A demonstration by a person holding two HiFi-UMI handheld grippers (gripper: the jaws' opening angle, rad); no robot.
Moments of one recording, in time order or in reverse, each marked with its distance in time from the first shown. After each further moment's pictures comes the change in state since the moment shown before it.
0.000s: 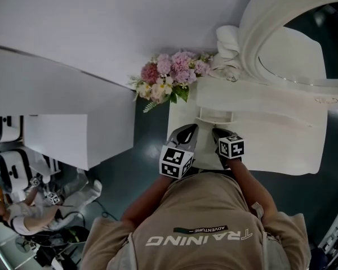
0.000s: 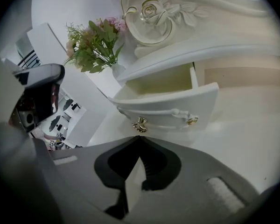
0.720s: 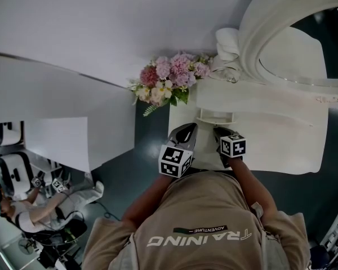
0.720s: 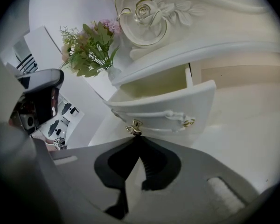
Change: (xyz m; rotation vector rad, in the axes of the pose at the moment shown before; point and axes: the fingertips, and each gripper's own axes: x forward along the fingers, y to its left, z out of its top) left arm 0.006 0.011 0.004 -0.009 0.011 -0.002; right arm 0.004 -0.008 0.009 0.034 -0.023 -0.009
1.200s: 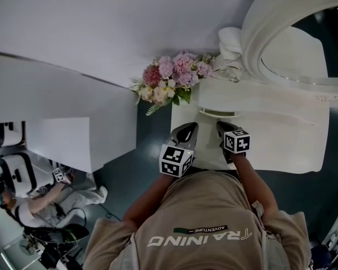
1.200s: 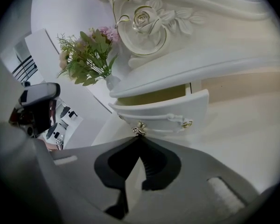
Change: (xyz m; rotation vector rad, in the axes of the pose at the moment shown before) left arm -0.005 0.005 0.000 0.003 -0.006 0.000; right arm -0.001 -0.004 0.025 0.003 -0.057 -0.006
